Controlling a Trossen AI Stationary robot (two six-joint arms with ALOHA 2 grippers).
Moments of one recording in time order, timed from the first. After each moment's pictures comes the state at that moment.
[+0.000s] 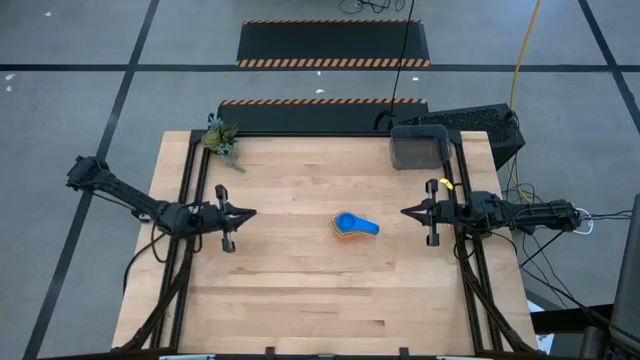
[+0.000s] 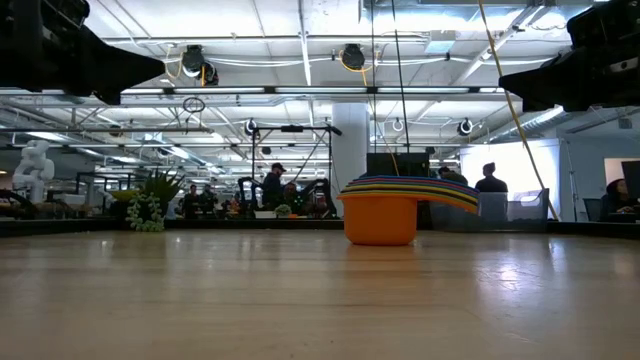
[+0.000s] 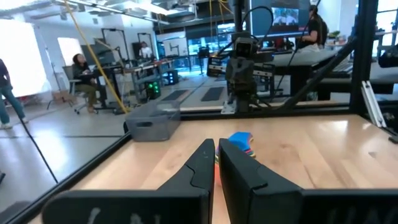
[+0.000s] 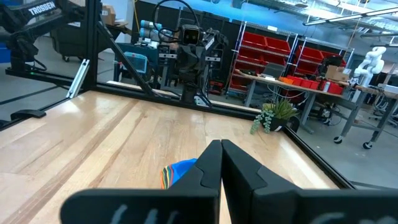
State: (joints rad) left arm -0.43 0.52 0.01 0.62 -0.60 0.17; right arm 0.06 0.00 0.01 0.02 0.08 -0.20
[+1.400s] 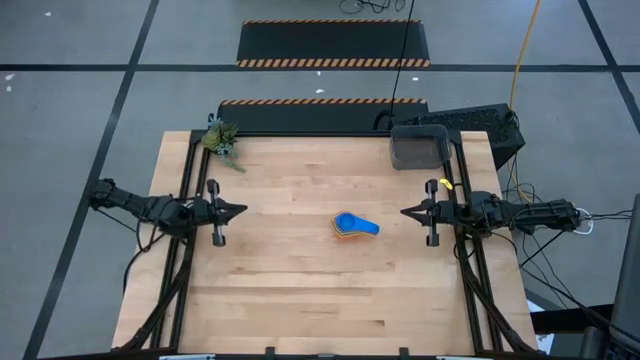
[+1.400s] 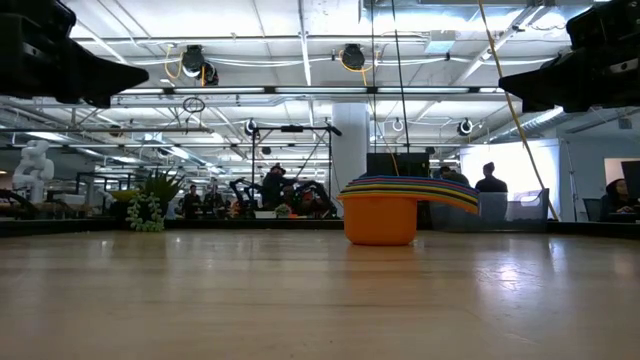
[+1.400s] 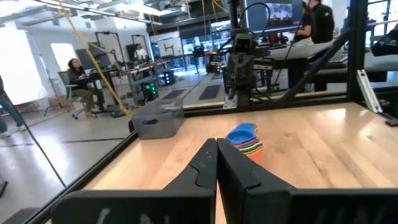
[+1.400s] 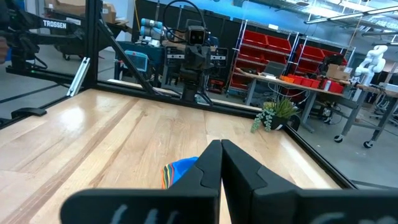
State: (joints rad) left arm -0.33 0.00 0.01 0.07 -0.49 0.20; right arm 0.06 0.01 0.01 0.02 0.08 -0.20
